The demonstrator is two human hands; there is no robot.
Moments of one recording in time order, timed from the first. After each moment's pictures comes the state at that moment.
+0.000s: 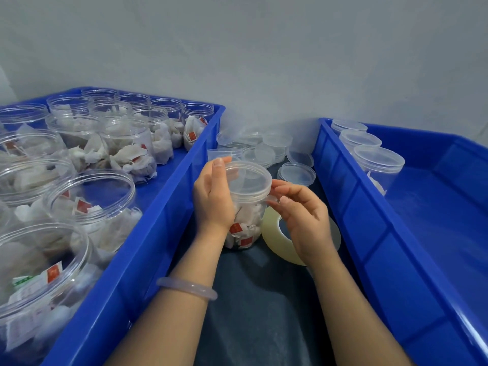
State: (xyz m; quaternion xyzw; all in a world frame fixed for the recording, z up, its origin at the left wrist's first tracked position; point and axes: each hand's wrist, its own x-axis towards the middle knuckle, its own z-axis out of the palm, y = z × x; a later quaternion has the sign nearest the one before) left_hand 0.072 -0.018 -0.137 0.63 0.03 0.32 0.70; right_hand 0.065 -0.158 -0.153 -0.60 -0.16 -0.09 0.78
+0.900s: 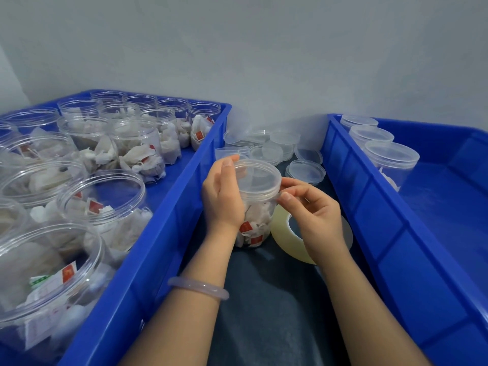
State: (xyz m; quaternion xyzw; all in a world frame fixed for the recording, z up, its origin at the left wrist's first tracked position) left_hand 0.074 -0.019 -0.139 0.63 0.03 0.33 0.70; right_hand 0.059 -0.154 -0.146 -0.66 -0.14 -0.12 0.73
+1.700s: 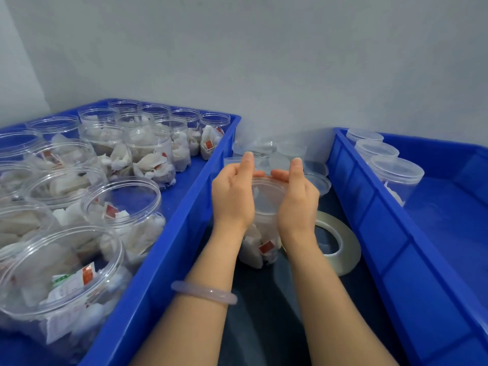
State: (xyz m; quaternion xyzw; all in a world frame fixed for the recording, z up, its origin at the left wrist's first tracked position) left_hand 0.055 -0.017 -0.106 0.64 0.05 0.25 0.72; right_hand 0.068 -0.099 -0.113 -0.67 -0.02 -0.21 0.71
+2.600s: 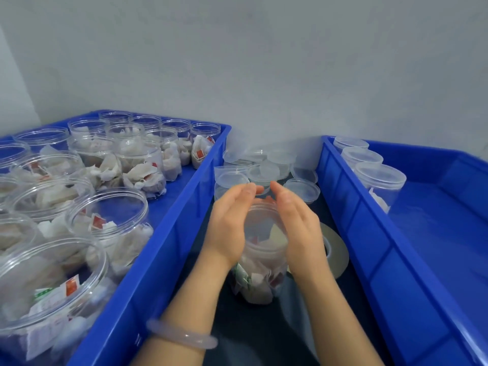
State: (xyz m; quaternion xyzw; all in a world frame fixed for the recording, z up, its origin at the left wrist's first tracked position) left_hand 0.032 -0.018 -0.116 0.65 -0.10 0.18 0.73; right_hand 0.029 -0.127 -0.113 -0.68 -0.14 -0.11 0.72
